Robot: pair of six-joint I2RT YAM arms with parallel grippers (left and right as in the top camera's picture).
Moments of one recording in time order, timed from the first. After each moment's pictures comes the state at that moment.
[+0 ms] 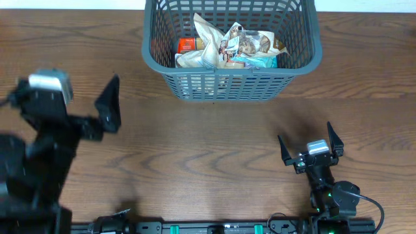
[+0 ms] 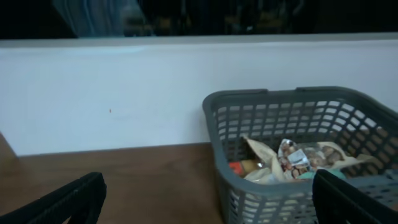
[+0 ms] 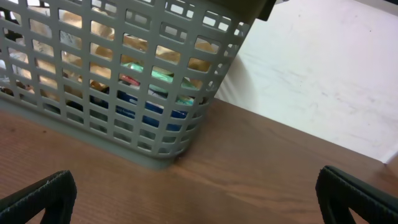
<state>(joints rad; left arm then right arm) 0.06 0.74 1.26 -0.65 0.23 0.01 -0.04 0.02 0.01 -0.05 -0.21 -0.30</state>
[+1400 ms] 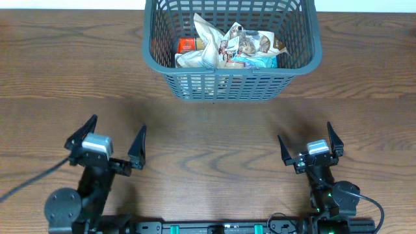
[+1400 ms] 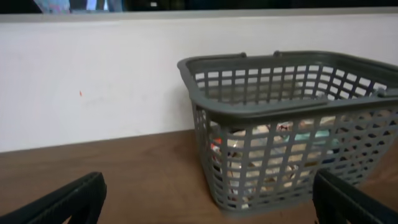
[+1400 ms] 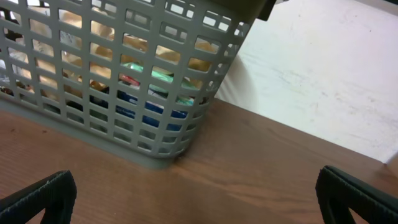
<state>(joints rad) -0.02 0.21 0.51 -0.30 0.23 0.01 -0.04 0.02 0.01 -0.05 -0.21 -0.30</state>
